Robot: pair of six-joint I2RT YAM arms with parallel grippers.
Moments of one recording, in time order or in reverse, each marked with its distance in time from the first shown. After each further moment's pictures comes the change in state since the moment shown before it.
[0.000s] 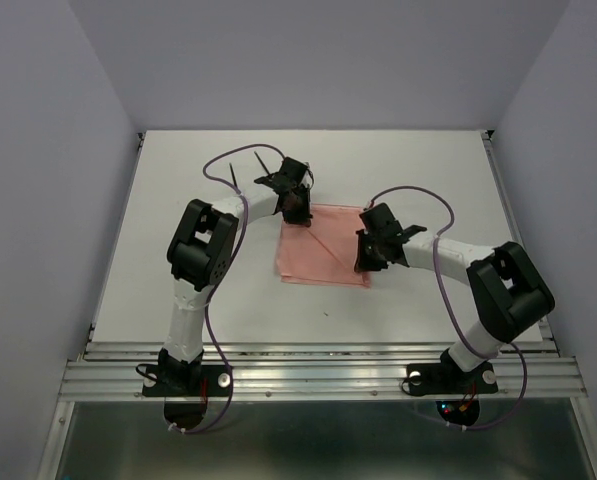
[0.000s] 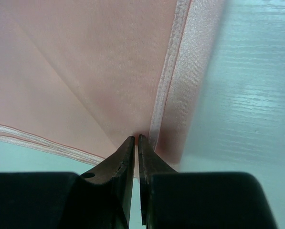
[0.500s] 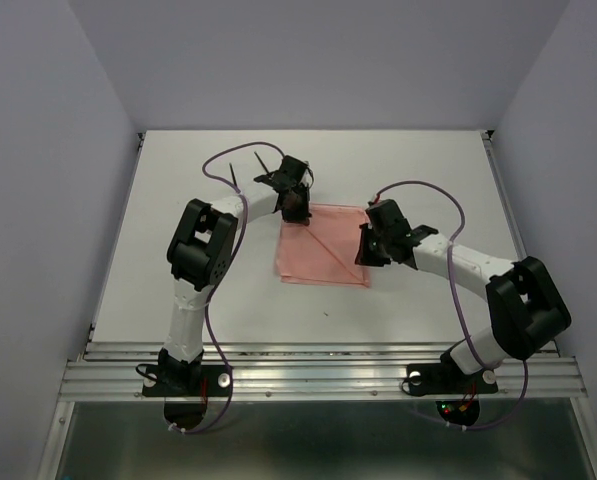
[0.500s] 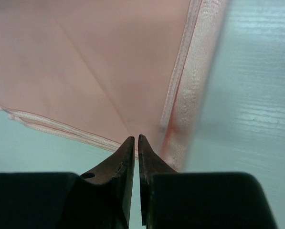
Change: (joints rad) left arm 0.000 0.000 0.020 -0.027 -0.015 0.017; right arm 0.000 -0.122 0.003 -0.030 0.013 0.002
